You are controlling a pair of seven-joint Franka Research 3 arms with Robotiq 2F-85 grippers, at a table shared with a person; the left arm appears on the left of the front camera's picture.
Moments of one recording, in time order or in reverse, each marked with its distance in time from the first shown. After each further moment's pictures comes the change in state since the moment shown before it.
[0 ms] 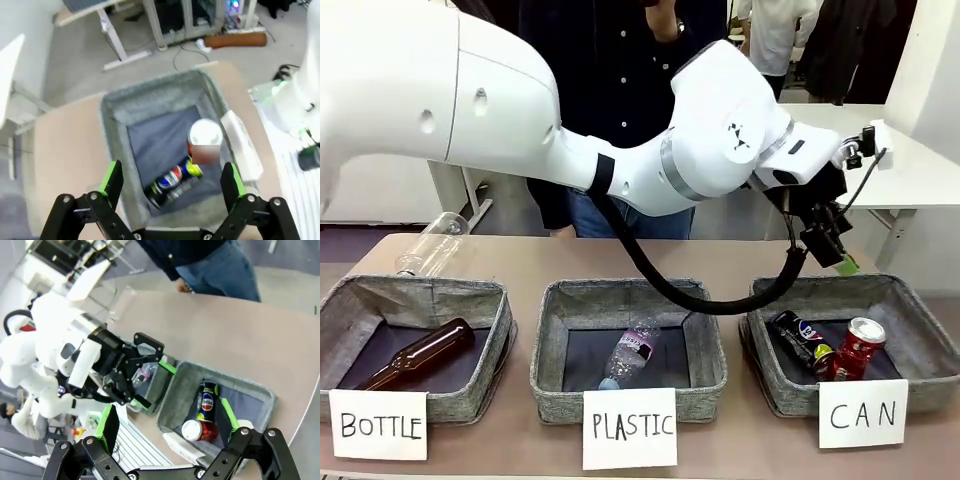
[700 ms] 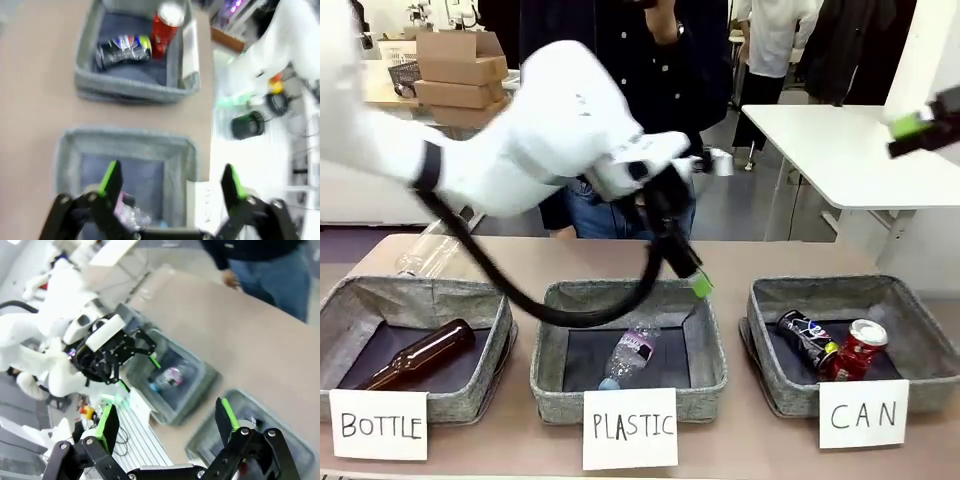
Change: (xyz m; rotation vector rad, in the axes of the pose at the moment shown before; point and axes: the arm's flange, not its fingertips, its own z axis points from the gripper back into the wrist) left arm -0.153 -0.093 0.145 -0.099 0.018 0.514; right arm 0.051 0.079 -0.139 0.175 0.150 0.169
